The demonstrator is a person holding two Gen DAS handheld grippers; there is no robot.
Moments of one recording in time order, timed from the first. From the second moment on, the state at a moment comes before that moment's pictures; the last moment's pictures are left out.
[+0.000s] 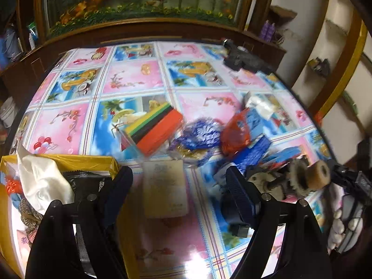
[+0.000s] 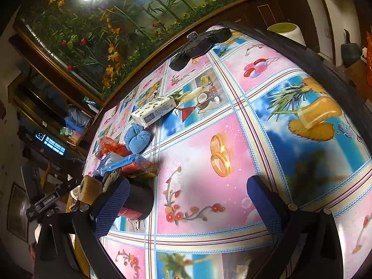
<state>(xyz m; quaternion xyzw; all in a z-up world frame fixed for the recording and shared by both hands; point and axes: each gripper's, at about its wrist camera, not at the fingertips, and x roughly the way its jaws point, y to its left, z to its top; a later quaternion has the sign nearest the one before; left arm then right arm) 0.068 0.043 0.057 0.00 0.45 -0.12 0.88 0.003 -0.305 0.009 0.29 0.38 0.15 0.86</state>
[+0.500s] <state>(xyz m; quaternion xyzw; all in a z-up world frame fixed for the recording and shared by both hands) 0.092 0.030 0.032 0.04 0.52 -0.13 0.84 -0.004 -0.305 0.014 0.28 0.39 0.15 0.86</state>
